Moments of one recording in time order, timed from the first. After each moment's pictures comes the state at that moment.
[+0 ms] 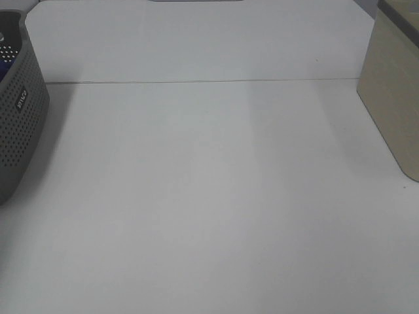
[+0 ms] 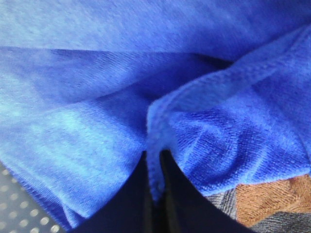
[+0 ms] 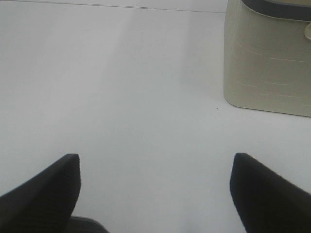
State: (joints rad) left arm 0.21 2.10 -1.60 0.27 0.78 1.01; right arm -0.09 0.00 -0.51 0.18 1.08 -0.20
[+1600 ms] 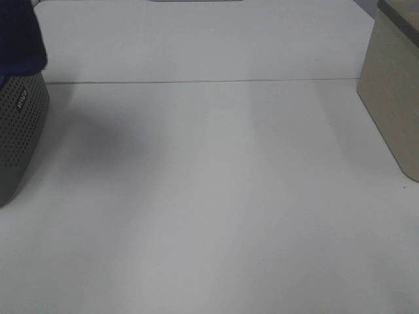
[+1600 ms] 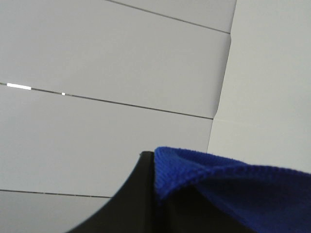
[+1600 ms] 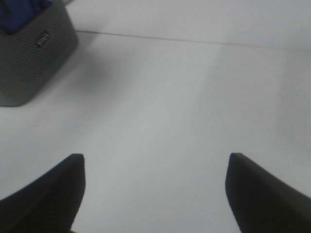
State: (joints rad) left arm -0.41 1.33 -1.60 0.23 0.47 1.10; right arm -0.09 0.25 -0.51 0.66 0.90 -0.54
